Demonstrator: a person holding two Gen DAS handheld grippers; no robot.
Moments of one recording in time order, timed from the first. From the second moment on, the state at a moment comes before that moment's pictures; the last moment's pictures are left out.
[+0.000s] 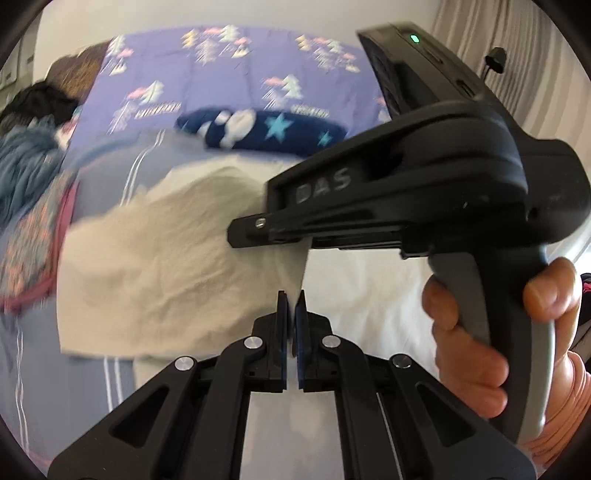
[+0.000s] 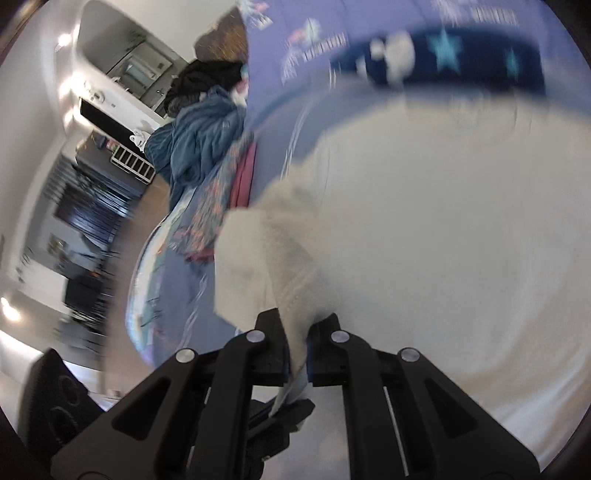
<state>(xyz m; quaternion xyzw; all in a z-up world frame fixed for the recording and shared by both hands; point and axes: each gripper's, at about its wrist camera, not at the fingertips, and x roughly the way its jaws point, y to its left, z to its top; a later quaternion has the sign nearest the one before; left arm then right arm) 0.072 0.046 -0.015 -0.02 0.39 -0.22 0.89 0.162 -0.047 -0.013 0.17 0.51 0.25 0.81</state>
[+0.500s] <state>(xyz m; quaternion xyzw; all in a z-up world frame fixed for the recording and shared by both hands) 0.150 -0.122 0.006 0.03 0.38 -0.32 0.86 0.210 -0.214 0.005 0.11 0.45 0.13 0.88</state>
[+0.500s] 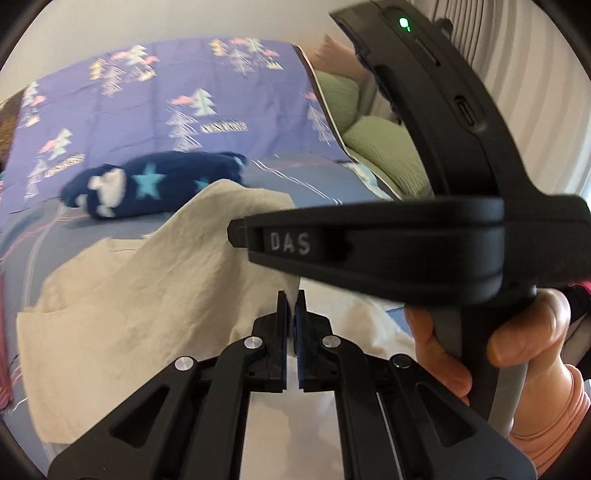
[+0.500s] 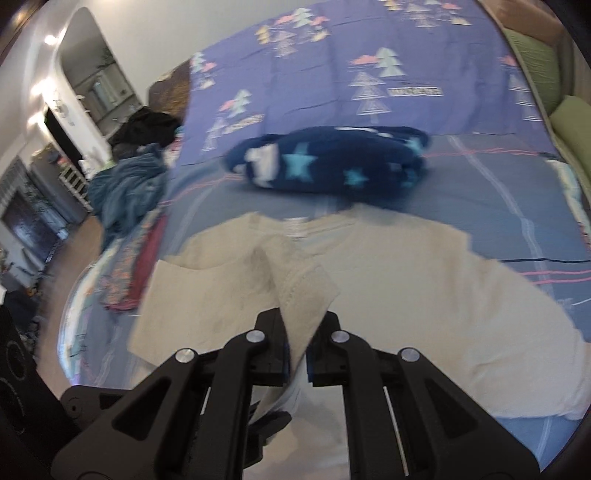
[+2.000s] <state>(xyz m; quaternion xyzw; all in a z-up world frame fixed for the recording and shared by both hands) 0.125 0.146 -0.093 -0.05 0.43 -0.11 0.90 0.231 -0.061 -0.004 -0.09 0.45 0.21 0.86</state>
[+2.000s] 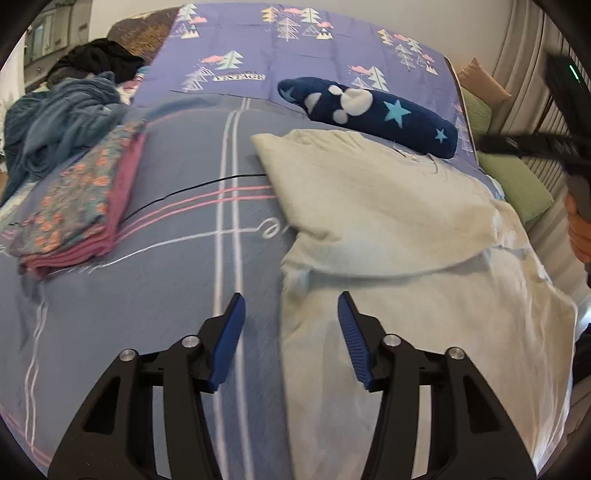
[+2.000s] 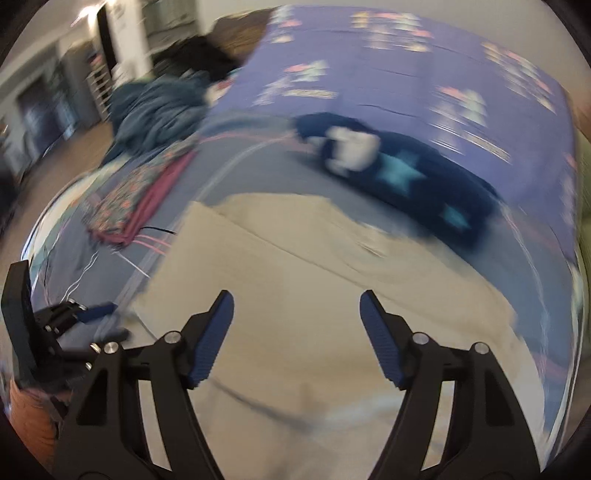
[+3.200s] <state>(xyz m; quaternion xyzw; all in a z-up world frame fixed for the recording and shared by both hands) 0.123 0.179 -0.101 -0.19 0.39 -0.15 0.89 0.351 0.119 -0.071 -0.10 0.49 0.26 0.82</state>
